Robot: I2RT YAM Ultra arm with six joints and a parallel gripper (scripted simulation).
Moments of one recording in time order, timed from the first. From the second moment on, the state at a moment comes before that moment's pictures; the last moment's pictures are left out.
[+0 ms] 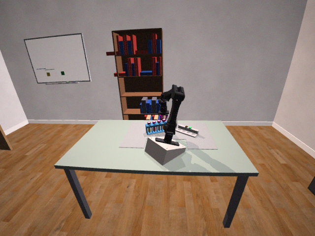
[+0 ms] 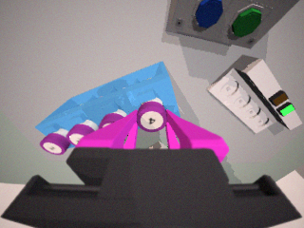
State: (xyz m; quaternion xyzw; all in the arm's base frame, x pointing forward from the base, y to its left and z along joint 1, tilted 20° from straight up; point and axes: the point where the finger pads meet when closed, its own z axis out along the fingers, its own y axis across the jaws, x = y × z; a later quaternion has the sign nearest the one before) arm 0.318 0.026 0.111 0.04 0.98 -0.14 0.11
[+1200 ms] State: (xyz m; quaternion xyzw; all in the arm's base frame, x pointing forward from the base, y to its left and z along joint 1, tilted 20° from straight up) arm 0.318 0.025 0.111 -0.17 0.97 -0.16 0.08
